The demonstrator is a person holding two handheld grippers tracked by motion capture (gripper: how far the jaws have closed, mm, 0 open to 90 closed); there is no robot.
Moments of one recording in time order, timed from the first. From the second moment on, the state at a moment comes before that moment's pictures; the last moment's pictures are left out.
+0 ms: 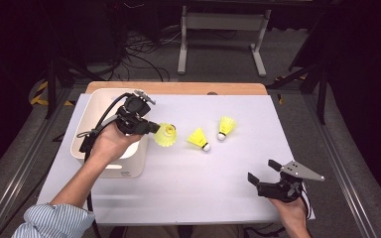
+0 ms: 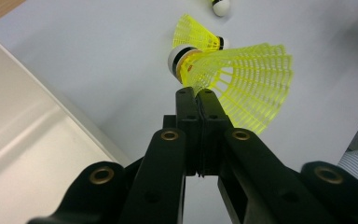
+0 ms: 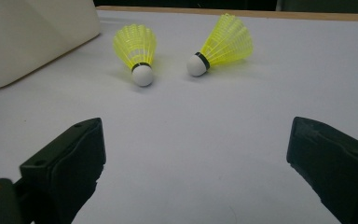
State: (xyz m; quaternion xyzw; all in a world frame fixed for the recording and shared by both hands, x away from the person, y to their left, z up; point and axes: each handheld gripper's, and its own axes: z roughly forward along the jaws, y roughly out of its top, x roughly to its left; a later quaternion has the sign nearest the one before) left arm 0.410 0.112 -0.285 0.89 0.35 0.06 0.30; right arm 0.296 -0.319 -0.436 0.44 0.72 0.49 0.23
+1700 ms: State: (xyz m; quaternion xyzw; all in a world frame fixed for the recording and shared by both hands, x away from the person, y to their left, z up) left arm 0.408 0.165 -0.246 0.85 0.40 0.09 0.32; right arm 0.291 -0.336 -0.450 0.45 0.71 0.48 0.25
